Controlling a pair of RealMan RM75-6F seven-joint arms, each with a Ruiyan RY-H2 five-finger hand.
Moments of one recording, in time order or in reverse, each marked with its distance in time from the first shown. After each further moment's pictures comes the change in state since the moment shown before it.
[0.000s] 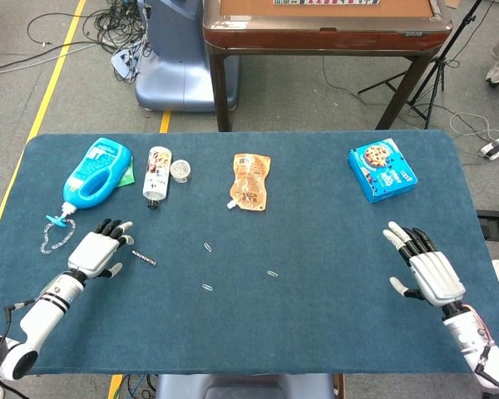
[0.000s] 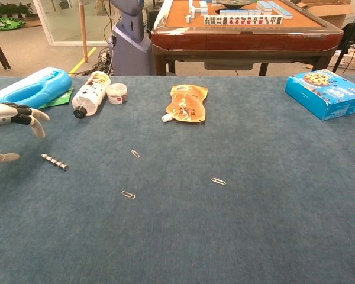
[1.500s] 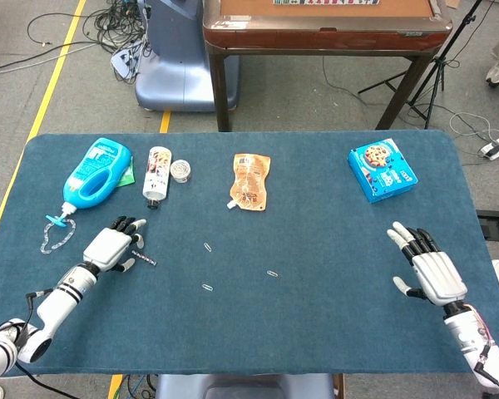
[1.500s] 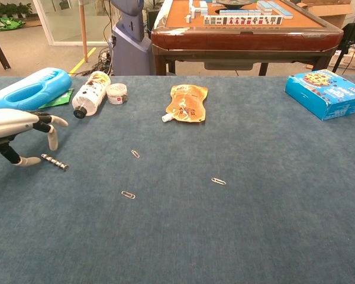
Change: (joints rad) left arm -0.067 -0.178 0.066 0.319 0.121 0.024 -0.299; right arm -0.004 -0.007 0.007 0.004 0.038 -0.026 -0.035
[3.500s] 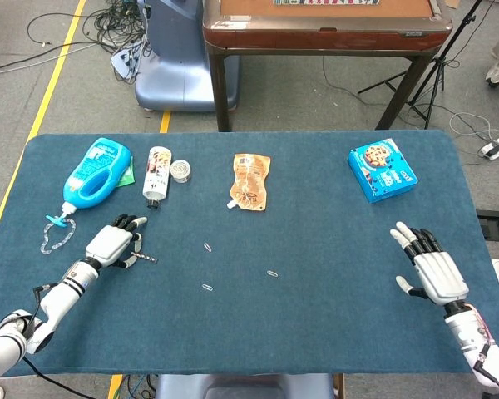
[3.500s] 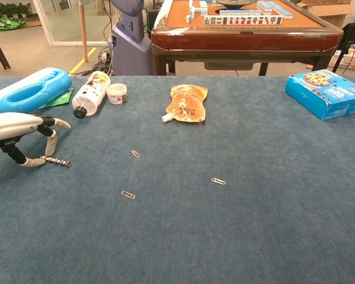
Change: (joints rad) left arm -0.031 -0.097 0.054 0.214 0.045 0.000 -0.200; right arm -0.004 -0.014 0.007 0.018 0.023 -0.014 -0.024
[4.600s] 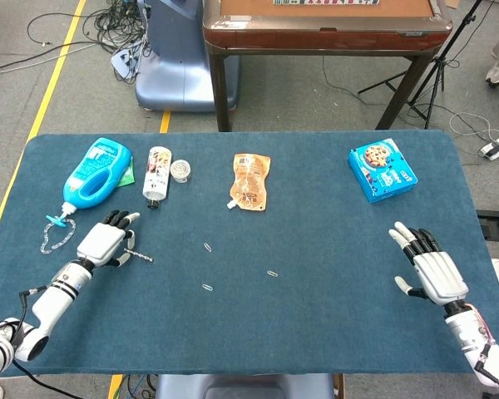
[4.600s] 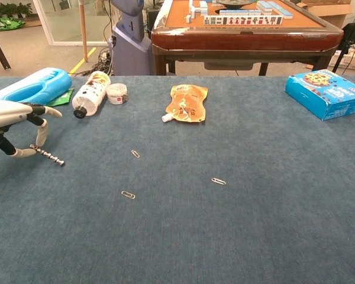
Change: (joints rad) left arm 0.031 0.128 -0.062 -0.243 -0.097 0.021 0.229; right arm 0.003 0.008 -0.003 -0.002 -0.016 0.003 0.027
